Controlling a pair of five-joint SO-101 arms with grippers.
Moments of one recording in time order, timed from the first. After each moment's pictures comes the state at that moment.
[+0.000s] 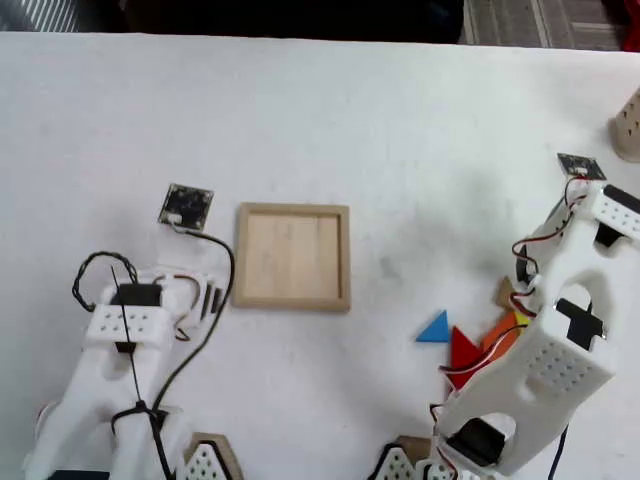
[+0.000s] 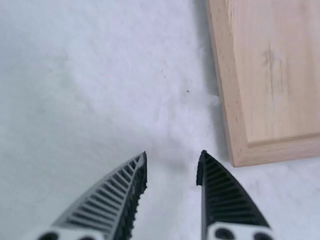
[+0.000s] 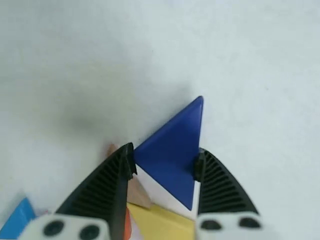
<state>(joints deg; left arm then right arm) -4.0 -35.4 68.4 44.5 -9.5 29.8 27.3 -6.4 76.5 29.8</state>
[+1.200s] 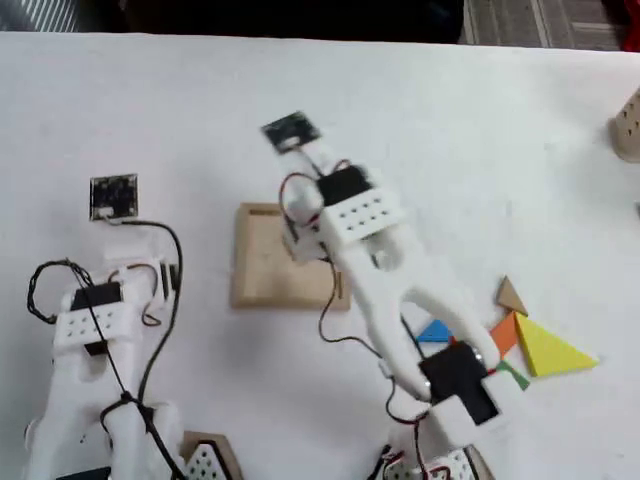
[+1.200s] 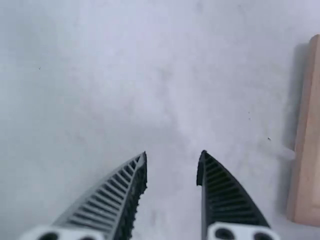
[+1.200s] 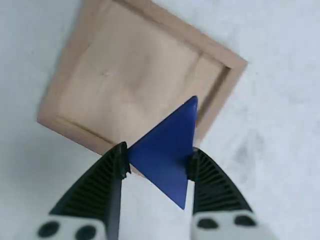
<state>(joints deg) -17.8 -35.4 67.2 39.5 -4.6 -32.2 4.2 6.9 74.5 4.6</state>
